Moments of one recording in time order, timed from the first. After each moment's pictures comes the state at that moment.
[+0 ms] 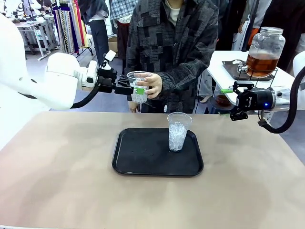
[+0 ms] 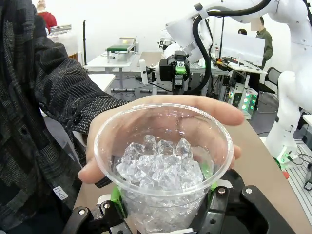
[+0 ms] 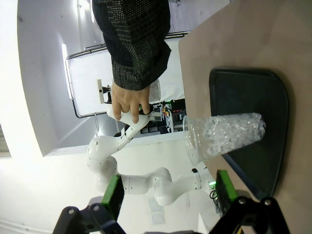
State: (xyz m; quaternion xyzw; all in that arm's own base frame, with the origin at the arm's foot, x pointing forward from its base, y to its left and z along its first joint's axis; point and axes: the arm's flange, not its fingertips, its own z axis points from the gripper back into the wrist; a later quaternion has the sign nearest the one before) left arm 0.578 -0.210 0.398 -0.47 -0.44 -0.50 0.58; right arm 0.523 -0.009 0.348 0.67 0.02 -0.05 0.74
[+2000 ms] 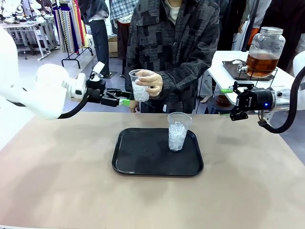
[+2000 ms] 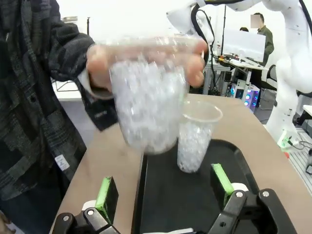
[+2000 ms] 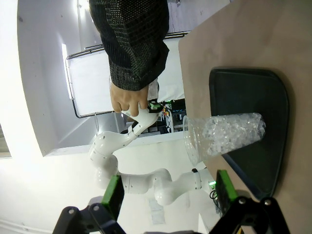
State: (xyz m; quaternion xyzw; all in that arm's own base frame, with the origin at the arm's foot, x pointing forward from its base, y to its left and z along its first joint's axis) left arm 0.567 -0.148 0.343 -0.46 -0.45 -0.50 0.58; right arm 0.523 -0.009 0.348 0.67 0.02 -0.05 0.74
